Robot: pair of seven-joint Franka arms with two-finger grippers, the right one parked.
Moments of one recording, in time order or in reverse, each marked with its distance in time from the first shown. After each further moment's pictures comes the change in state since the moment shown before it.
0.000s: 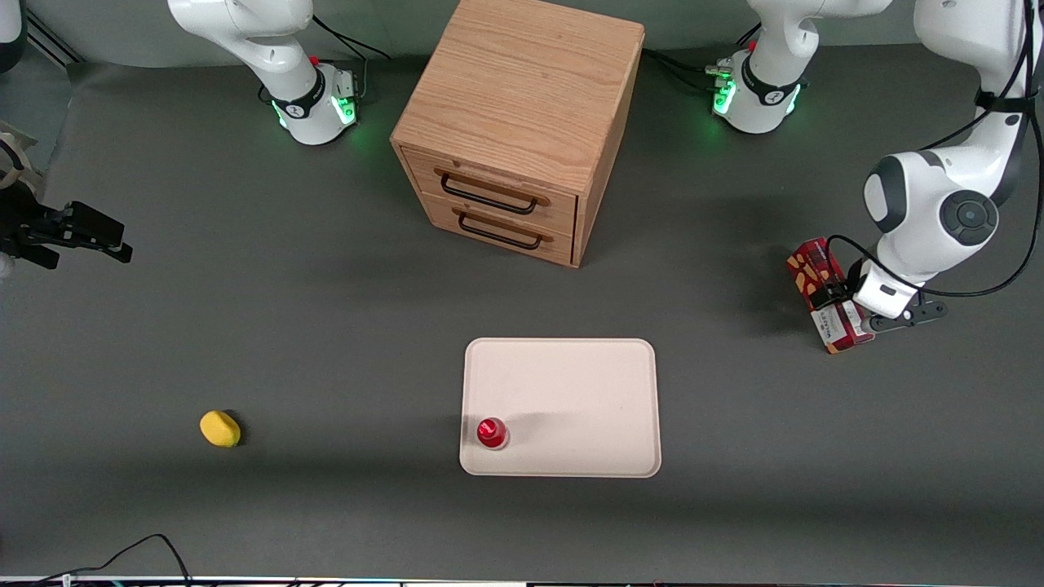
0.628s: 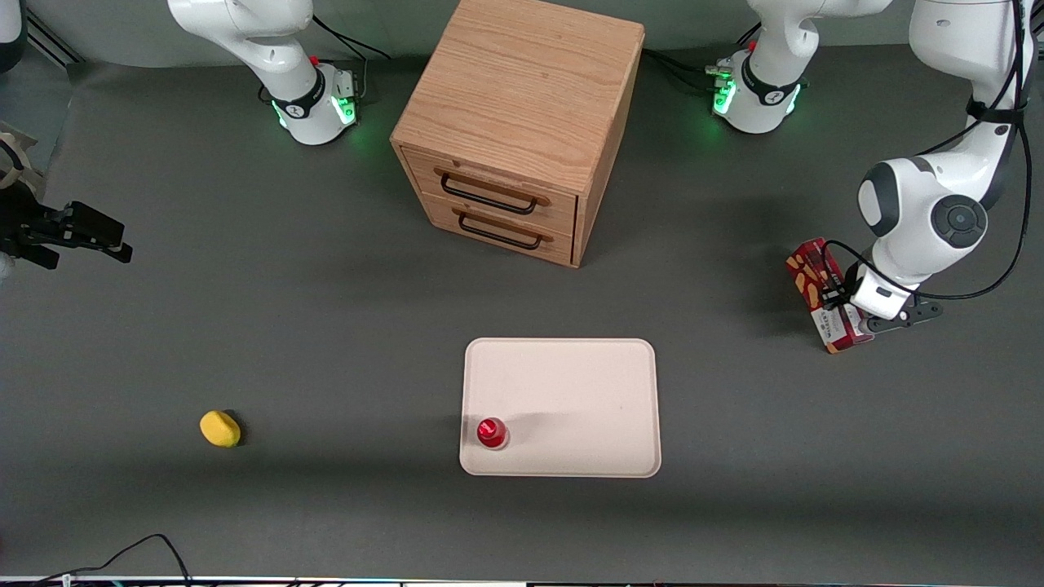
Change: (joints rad) arm 0.012 0.024 0.001 -0.024 -0.005 0.052 0.000
